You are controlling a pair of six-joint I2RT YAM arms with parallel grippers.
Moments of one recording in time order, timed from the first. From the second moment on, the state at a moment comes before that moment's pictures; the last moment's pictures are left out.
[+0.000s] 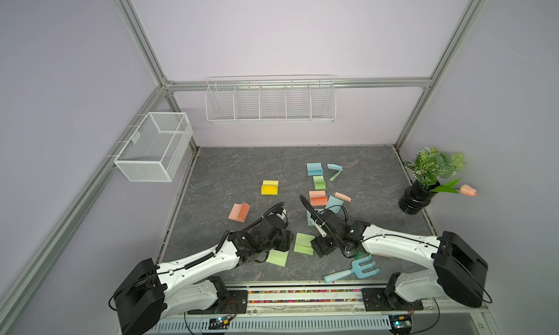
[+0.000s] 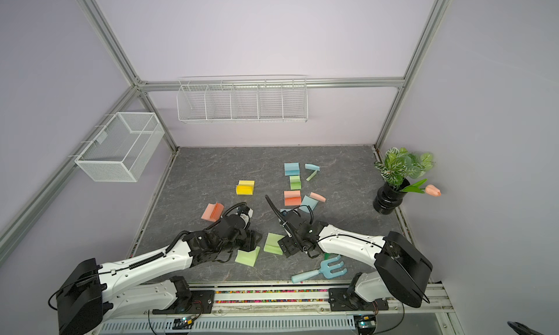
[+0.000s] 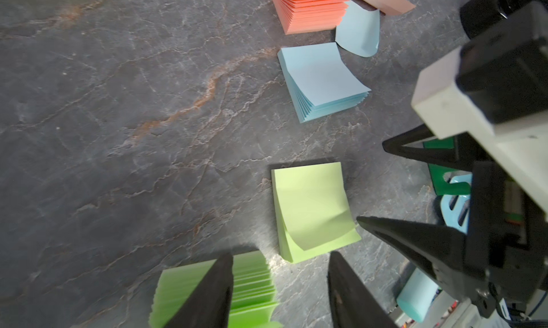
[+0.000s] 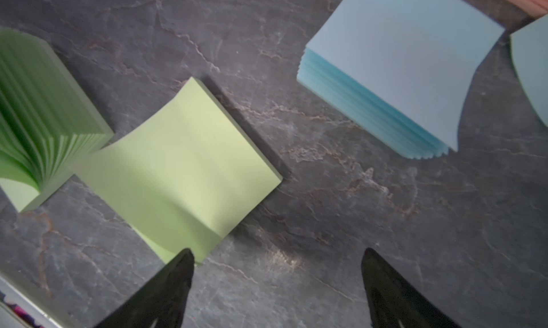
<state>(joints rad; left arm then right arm) -0.98 1.14 0.60 -0.28 -0.03 -0.63 0.93 1.40 0.72 -0.46 0.08 0.31</state>
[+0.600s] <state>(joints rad) -0.98 1.40 0.65 -0.27 0.07 -0.52 0.93 1.40 0.74 -0.46 0.13 0.31</state>
